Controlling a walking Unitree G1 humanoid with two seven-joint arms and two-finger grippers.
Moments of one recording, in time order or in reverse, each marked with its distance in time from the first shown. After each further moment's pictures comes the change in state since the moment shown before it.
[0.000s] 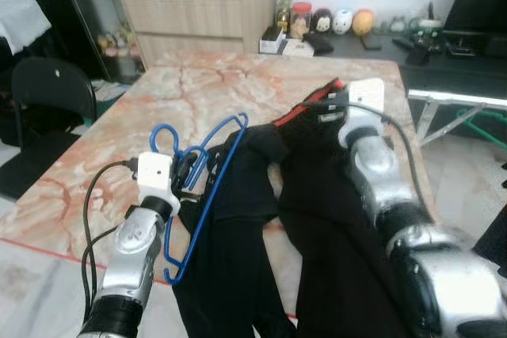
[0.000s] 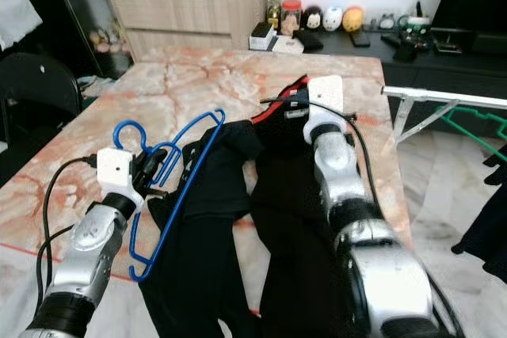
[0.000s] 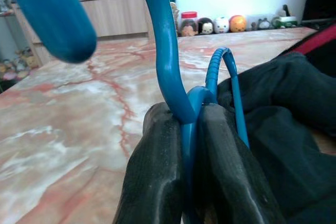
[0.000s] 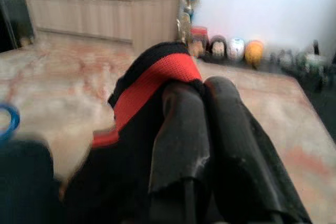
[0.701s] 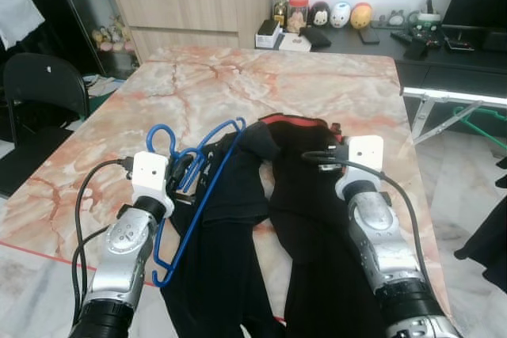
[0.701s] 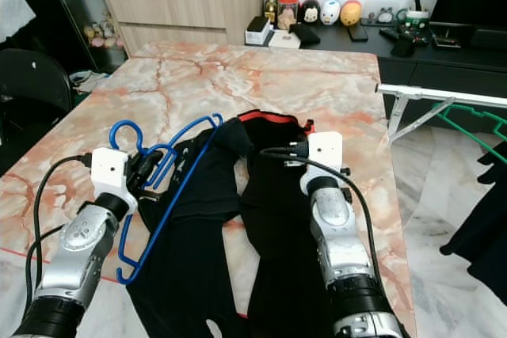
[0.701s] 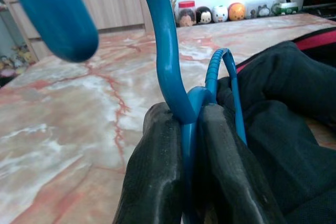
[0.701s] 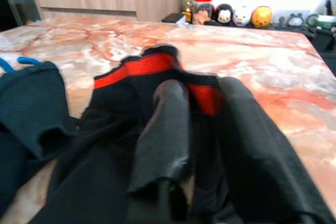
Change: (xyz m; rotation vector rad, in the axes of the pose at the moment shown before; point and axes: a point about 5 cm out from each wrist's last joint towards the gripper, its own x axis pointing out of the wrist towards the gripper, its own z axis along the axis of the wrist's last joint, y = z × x) left arm -0.007 0.005 0.007 0.028 0.003 -0.008; right arm -0.056 0.013 -0.016 0.053 0.041 0.013
